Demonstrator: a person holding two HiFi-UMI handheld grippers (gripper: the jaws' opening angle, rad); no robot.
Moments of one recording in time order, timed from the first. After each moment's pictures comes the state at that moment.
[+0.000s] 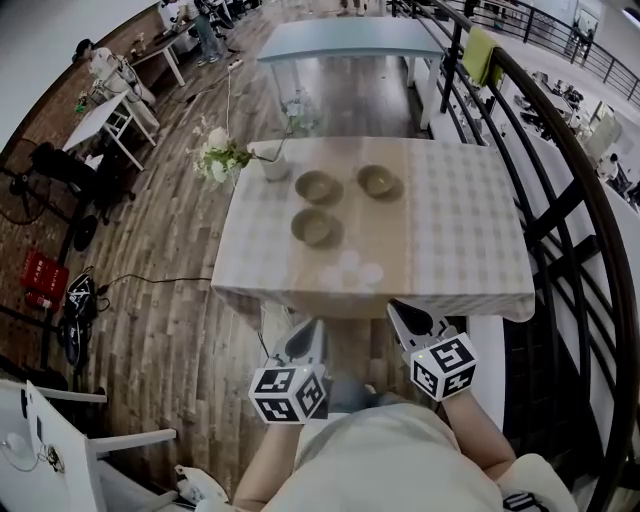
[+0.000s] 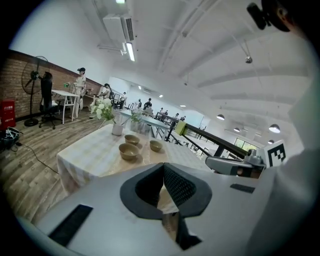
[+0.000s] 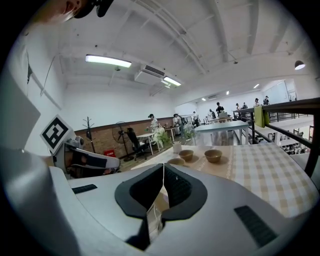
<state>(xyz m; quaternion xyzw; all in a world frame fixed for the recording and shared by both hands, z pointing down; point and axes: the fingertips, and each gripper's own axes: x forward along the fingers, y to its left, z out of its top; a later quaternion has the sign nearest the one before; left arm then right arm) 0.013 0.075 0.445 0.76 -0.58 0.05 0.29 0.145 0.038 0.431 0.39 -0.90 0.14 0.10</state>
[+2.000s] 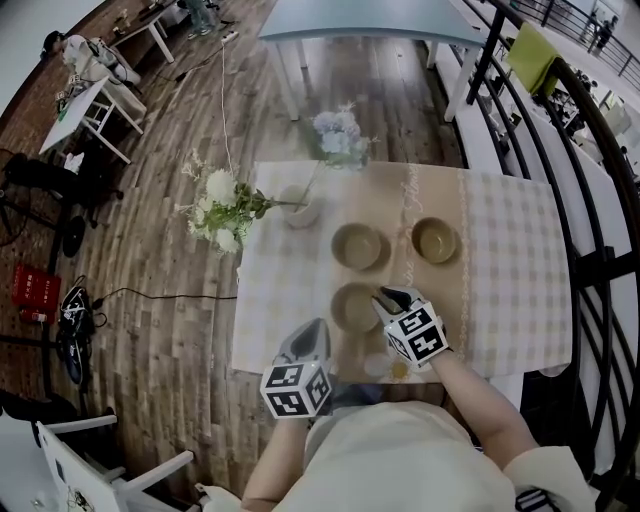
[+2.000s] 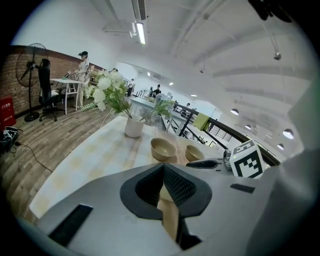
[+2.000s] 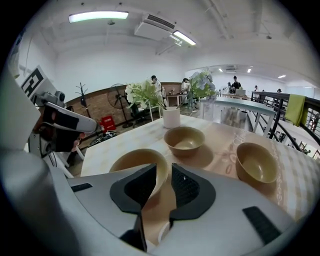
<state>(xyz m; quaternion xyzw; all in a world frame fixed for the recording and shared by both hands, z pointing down) -0.120 -0.169 0.537 0.73 -0.58 0.09 0.35 -0.008 -0.237 0.600 0.32 -0.88 0.16 0.31</state>
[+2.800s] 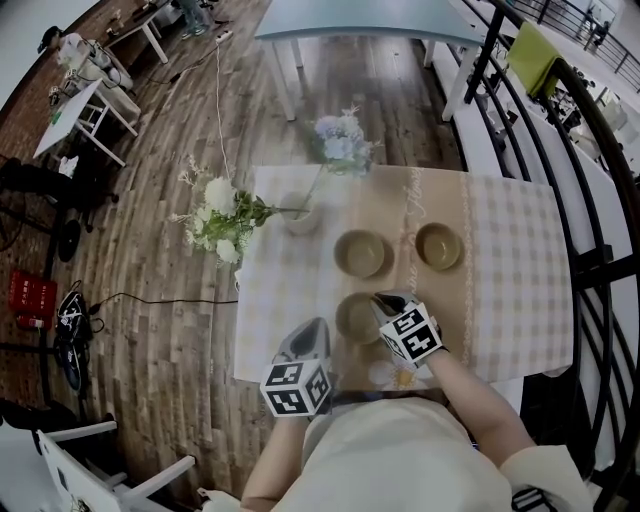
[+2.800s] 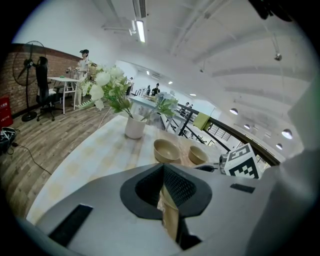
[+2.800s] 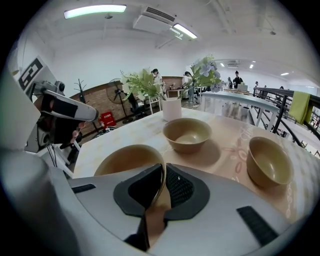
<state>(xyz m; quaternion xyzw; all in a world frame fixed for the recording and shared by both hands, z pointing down) -0.131 -0.192 0.546 0.73 -0.57 0.10 0.36 -0.021 -0.247 0.629 0.31 -0.87 0.17 0.34</state>
